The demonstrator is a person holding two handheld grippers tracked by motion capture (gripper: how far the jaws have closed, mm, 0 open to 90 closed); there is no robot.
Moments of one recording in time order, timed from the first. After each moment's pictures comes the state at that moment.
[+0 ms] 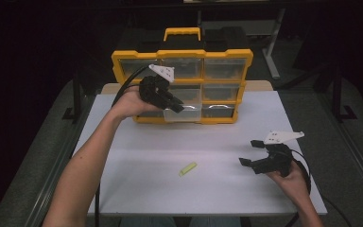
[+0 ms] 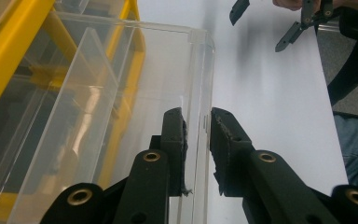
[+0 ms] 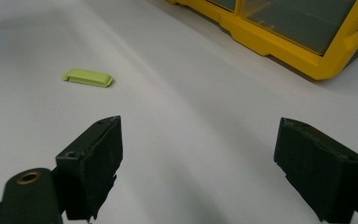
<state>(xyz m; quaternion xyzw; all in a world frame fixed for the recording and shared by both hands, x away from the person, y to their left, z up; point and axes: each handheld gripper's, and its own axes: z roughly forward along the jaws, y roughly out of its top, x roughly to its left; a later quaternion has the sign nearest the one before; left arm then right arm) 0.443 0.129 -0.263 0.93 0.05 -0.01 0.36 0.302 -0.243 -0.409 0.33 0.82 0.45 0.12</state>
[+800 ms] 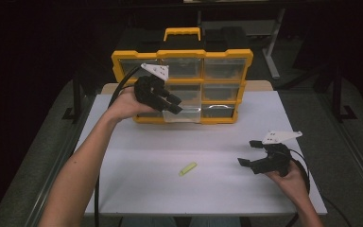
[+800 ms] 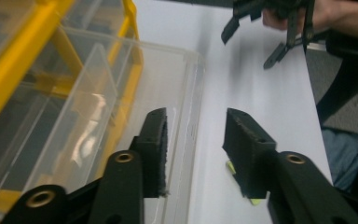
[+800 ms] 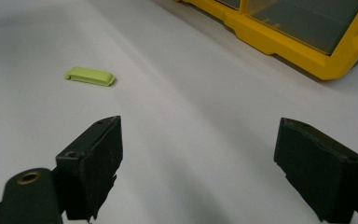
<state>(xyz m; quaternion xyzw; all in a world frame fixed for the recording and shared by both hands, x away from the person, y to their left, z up) 0.432 0.141 -0.253 0.91 0.07 -0.01 0.40 0.304 -0.239 -0.410 0.32 0.83 0.45 0.11</state>
